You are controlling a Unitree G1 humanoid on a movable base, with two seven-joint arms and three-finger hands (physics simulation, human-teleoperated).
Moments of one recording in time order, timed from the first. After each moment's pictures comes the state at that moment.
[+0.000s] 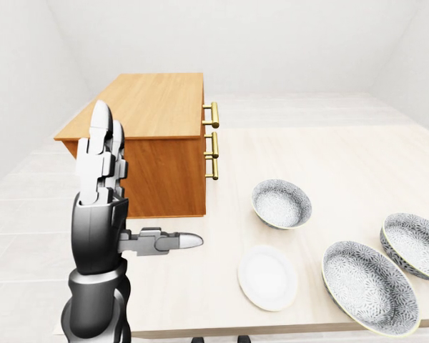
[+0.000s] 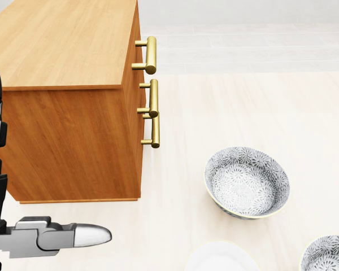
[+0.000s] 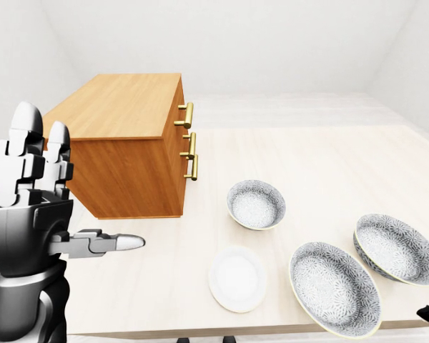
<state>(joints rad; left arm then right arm) 0.09 0.02 0.01 -0.89 0.22 0.09 -0.09 0.25 -0.36 -0.91 -0.02 -1.16 -0.09 -0.03</state>
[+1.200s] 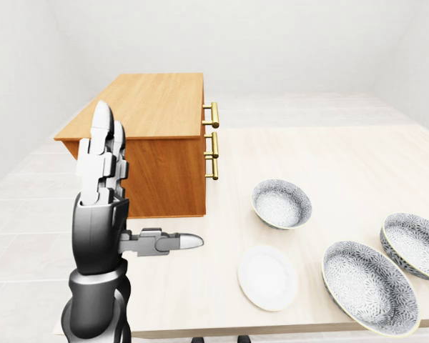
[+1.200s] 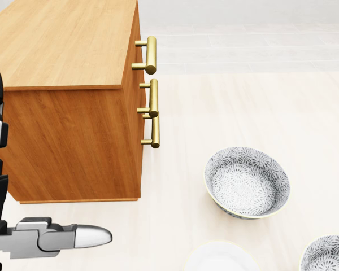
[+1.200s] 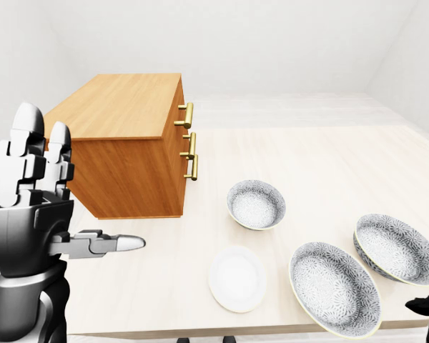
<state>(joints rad) 0.09 0.02 0.00 -0.89 0.22 0.09 -0.10 0.22 -0.35 -0.90 -0.01 -1.13 -0.09 -0.03</state>
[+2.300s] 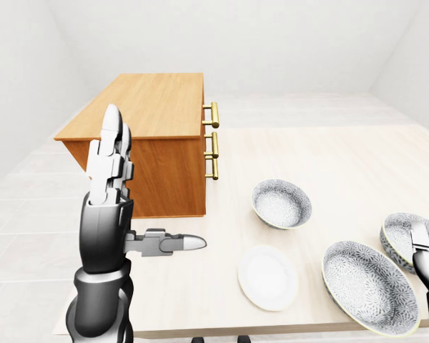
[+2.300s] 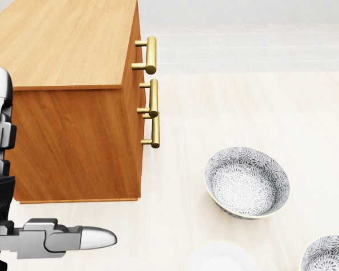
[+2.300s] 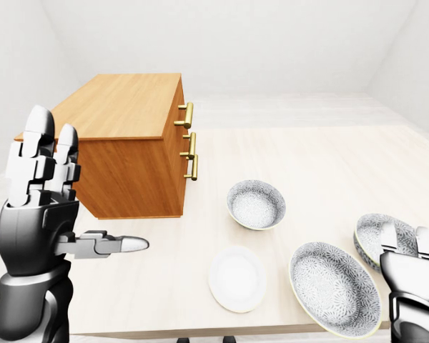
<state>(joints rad) 0.10 0.03 -0.02 -0.88 0.24 0.09 -0.11 0.01 -0.65 -0.41 0.85 -1.46 0.05 -0.52</state>
